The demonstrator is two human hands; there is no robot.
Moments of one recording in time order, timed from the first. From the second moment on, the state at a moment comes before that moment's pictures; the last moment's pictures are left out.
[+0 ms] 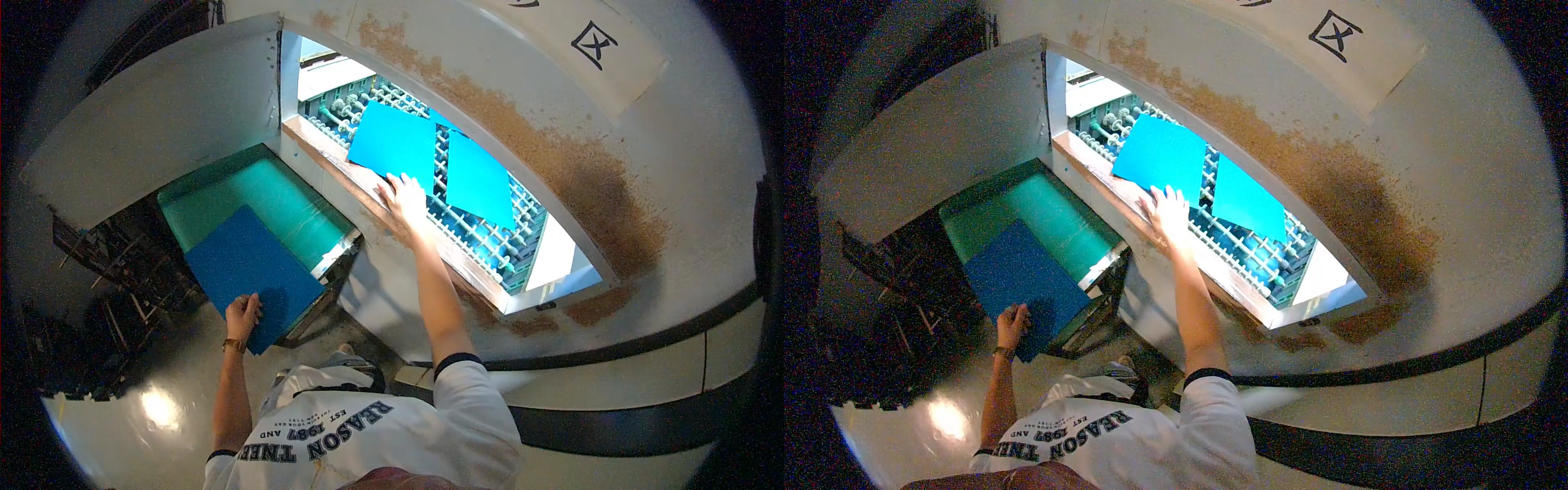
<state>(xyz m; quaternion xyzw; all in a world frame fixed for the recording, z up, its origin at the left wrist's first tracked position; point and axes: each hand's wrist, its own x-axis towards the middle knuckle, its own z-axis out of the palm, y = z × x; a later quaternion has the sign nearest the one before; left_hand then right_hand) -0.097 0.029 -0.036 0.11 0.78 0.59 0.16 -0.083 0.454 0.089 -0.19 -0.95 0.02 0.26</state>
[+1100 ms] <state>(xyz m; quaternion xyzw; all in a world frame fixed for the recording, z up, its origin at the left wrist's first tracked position) -0.039 -0.054 -0.004 -0.13 0.75 0.63 0.16 -0.055 0.402 0.115 -0.10 -0.84 0.33 0.41</state>
